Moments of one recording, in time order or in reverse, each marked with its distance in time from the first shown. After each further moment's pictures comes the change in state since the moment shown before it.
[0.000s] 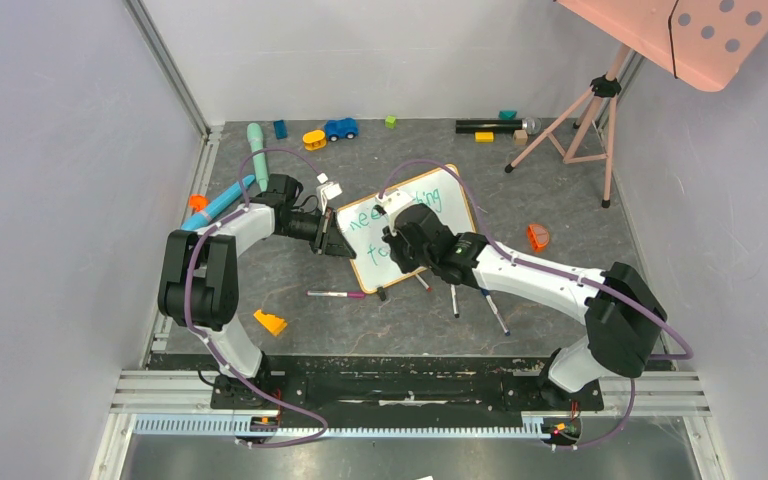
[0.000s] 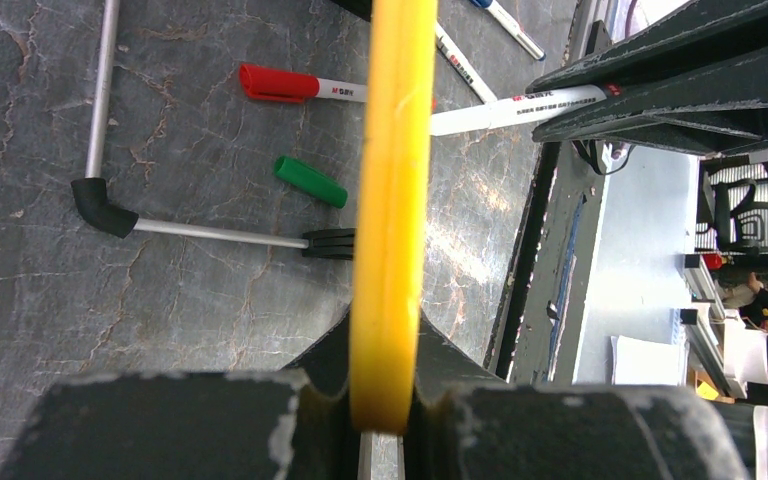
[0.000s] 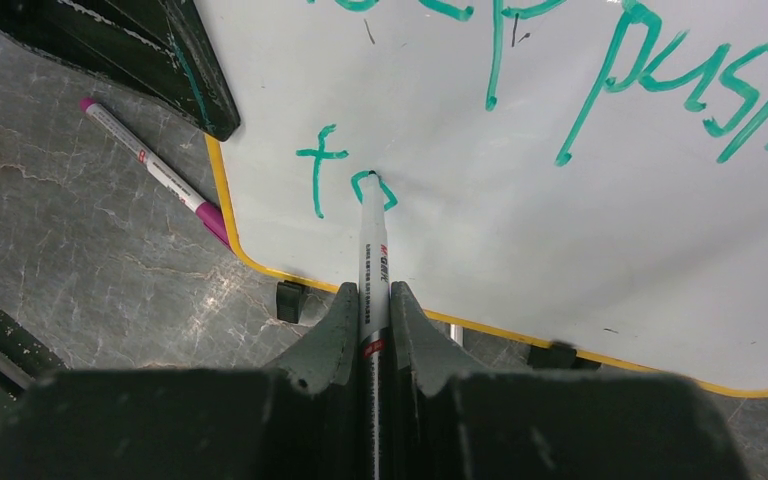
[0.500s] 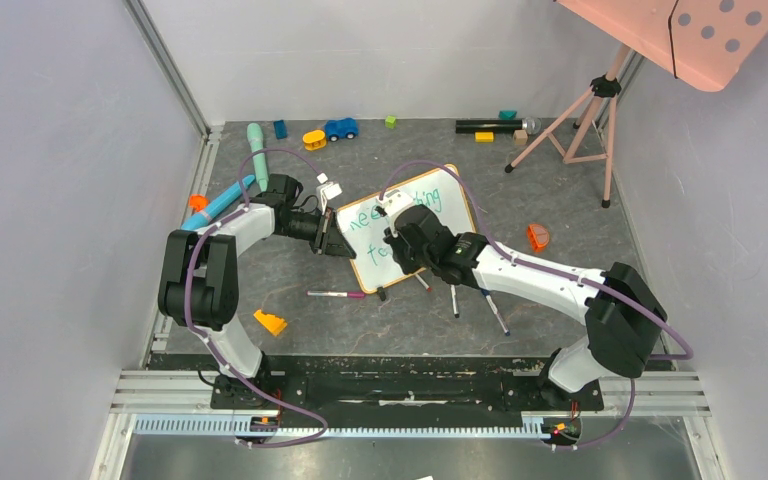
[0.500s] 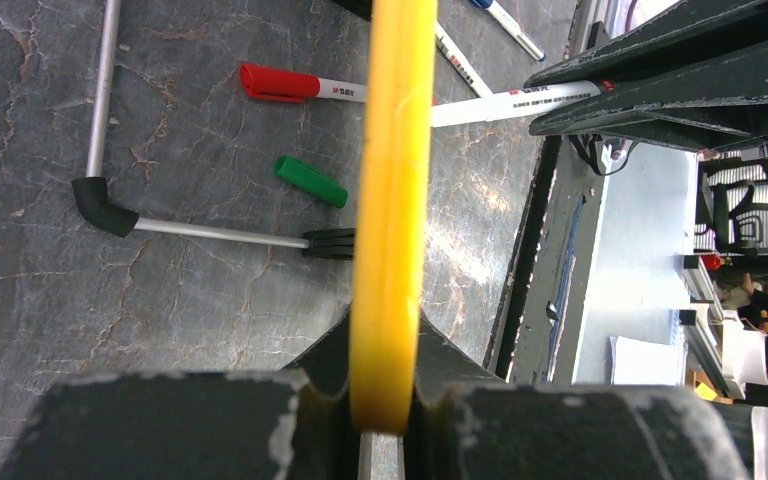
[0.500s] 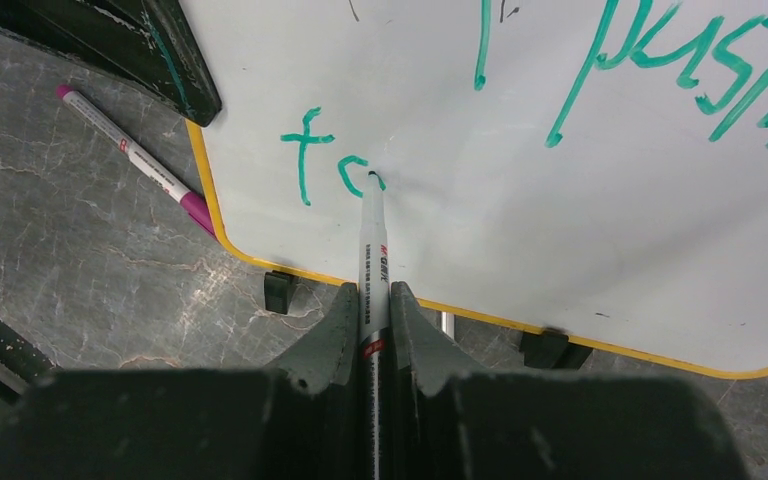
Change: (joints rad) left arm 0.001 0.001 0.000 0.000 0.000 -0.001; right arm 0.001 -0.002 0.000 -0.029 0.020 0.000
